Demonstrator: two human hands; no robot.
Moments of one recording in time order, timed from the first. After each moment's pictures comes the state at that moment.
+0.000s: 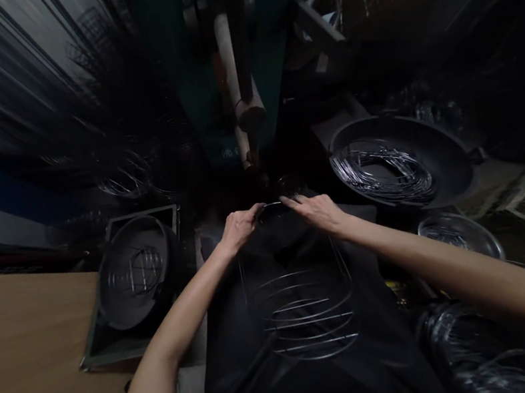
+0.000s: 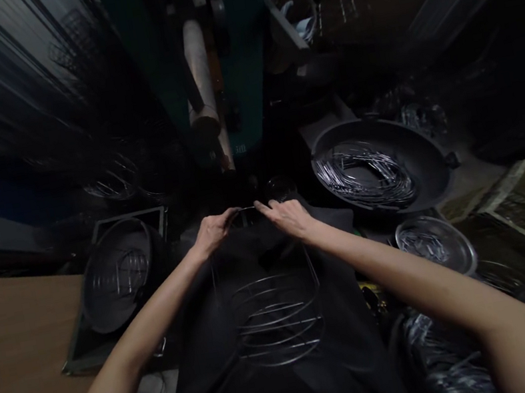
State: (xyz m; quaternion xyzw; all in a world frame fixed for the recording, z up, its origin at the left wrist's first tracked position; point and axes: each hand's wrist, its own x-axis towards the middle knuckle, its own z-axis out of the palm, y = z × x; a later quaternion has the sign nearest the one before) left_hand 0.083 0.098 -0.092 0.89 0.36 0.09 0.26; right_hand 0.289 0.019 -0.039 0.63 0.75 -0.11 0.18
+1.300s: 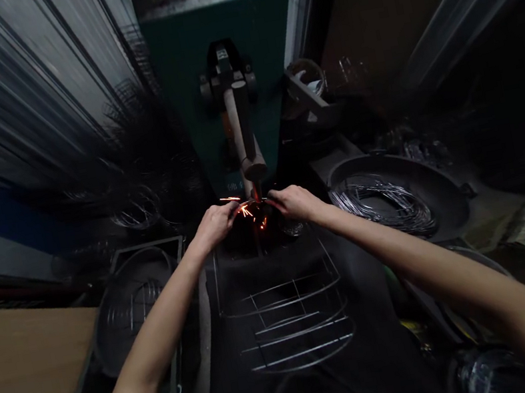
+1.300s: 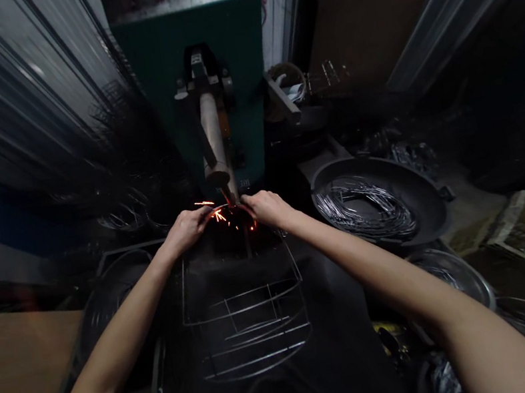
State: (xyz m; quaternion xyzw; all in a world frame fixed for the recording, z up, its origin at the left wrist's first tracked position) left_hand 0.071 0.179 -0.011 0.91 0.35 0.12 0.18; right_hand 0.292 0.105 0.005 0.66 0.74 -0.09 -0.01
